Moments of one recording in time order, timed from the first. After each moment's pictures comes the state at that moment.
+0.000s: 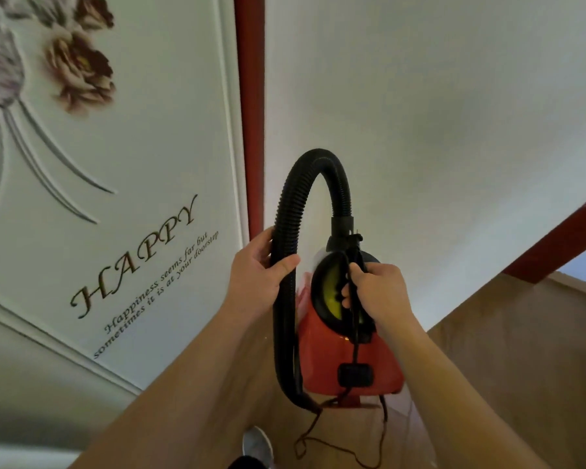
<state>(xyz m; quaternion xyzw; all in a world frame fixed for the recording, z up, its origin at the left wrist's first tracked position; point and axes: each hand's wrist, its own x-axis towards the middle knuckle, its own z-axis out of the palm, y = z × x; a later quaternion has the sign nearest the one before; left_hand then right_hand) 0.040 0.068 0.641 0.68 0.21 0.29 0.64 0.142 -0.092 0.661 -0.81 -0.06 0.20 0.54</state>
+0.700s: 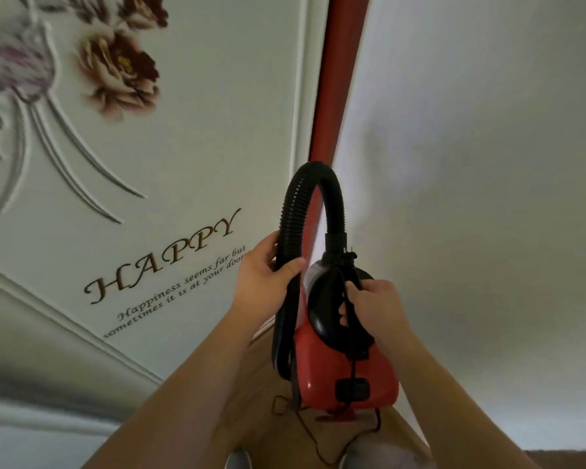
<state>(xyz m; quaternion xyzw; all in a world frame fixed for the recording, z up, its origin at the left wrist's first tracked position) 0.142 0.129 0.632 0.62 0.37 0.38 0.57 0.294 0.023 0.624 -0.80 -0.19 0.35 0.45</state>
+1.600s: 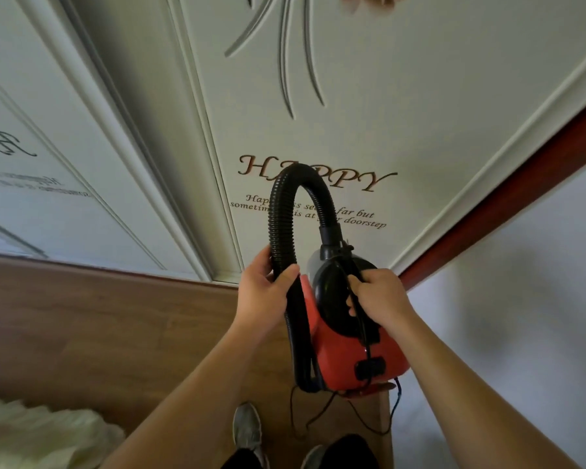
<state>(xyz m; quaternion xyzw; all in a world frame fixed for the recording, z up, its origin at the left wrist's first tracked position) 0.081 0.039 0.543 0.32 0.64 0.54 0.45 0.265 0.109 0.549 -0.67 -0.56 0.47 0.14</state>
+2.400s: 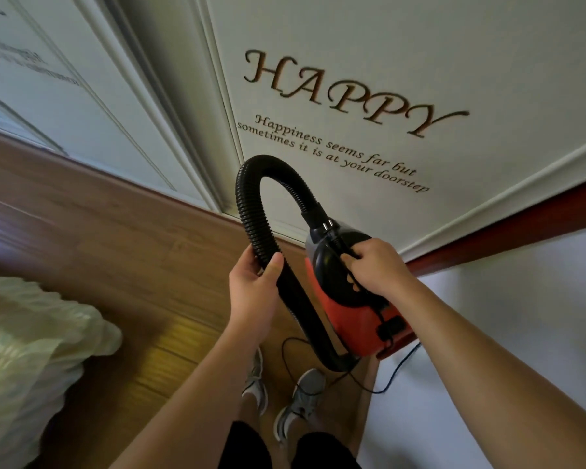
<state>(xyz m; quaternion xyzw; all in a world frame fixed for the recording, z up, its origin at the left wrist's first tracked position) 0.143 0.044 0.424 0.08 0.70 0.58 0.41 0.289 0.191 0.430 -0.54 -0.73 0.42 -0.08</state>
